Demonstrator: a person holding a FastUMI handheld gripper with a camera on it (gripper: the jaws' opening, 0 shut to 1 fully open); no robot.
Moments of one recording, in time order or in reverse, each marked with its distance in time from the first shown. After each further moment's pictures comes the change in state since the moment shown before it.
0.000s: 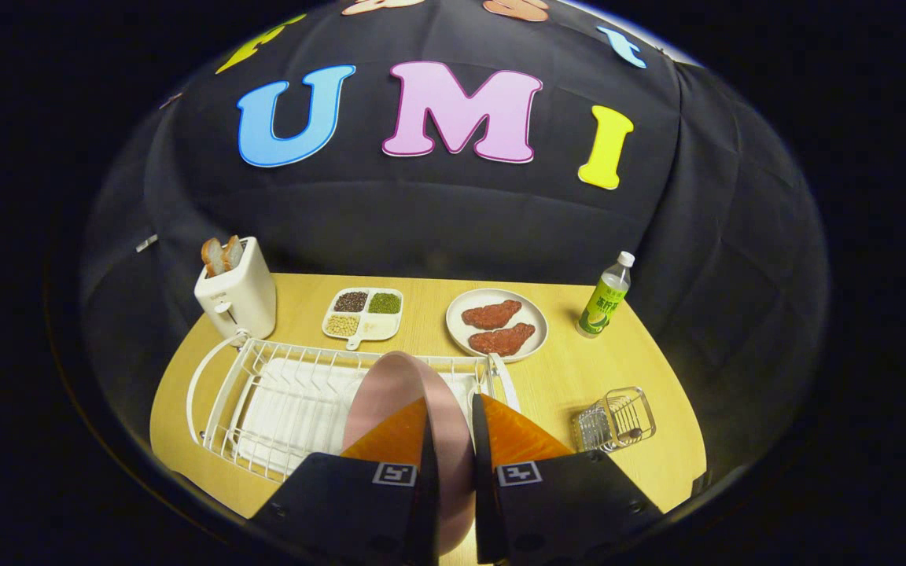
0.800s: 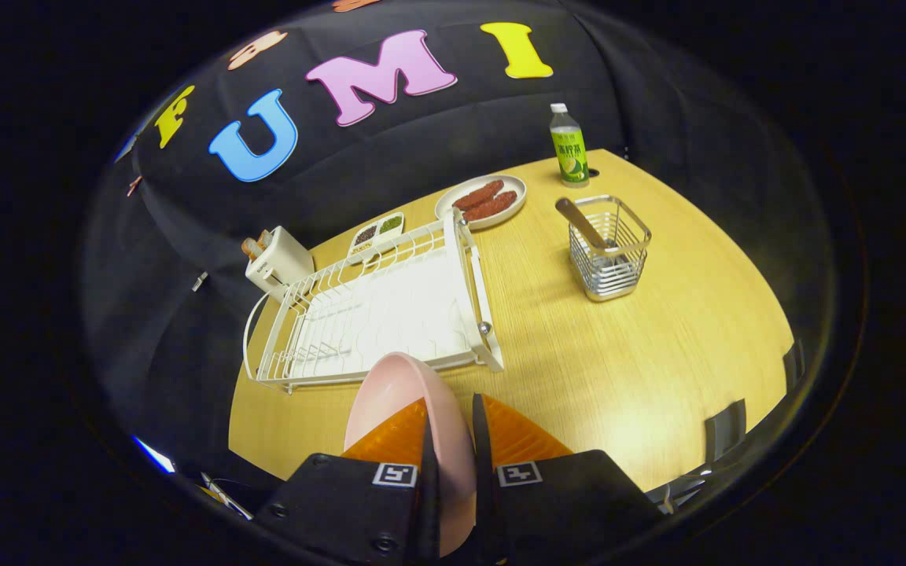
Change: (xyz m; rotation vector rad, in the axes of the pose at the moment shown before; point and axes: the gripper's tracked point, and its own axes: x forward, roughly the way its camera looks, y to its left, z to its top) arm -0.063 -0.063 -0.181 0.370 0.232 0.256
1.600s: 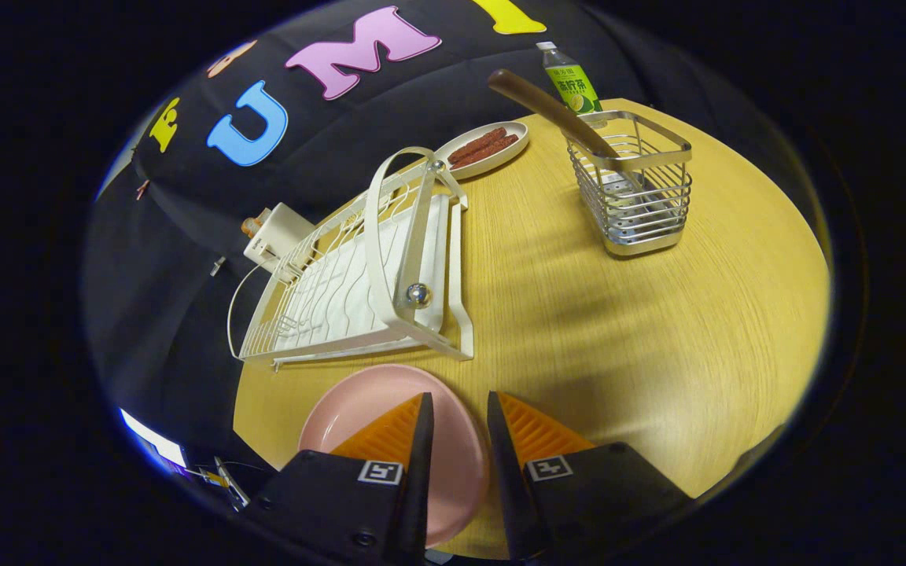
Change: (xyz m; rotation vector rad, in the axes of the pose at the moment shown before) arm 0.070 -0.054 -0.021 -0.007 0.092 0.162
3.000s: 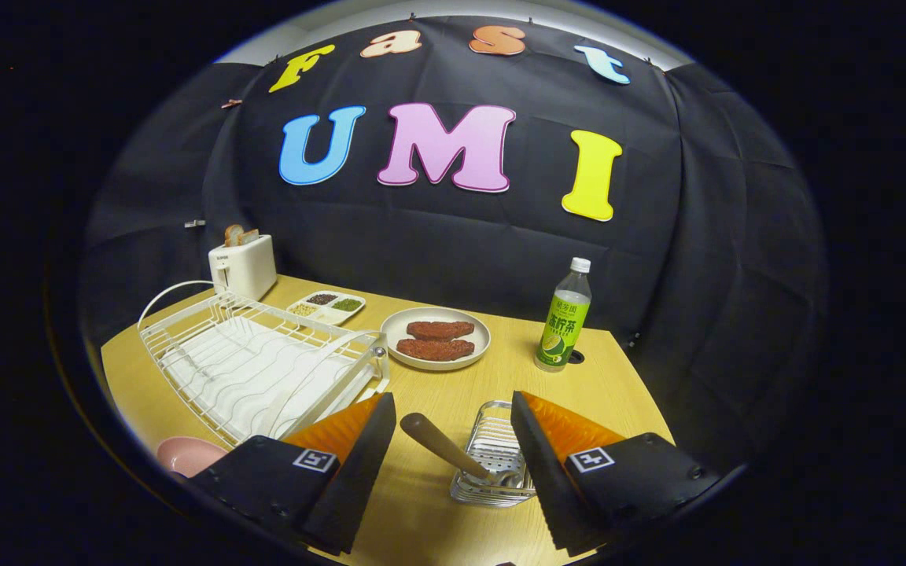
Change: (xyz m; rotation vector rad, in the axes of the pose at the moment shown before) arm -0.024 -0.037 0.200 -0.627 -0.523 -0.215
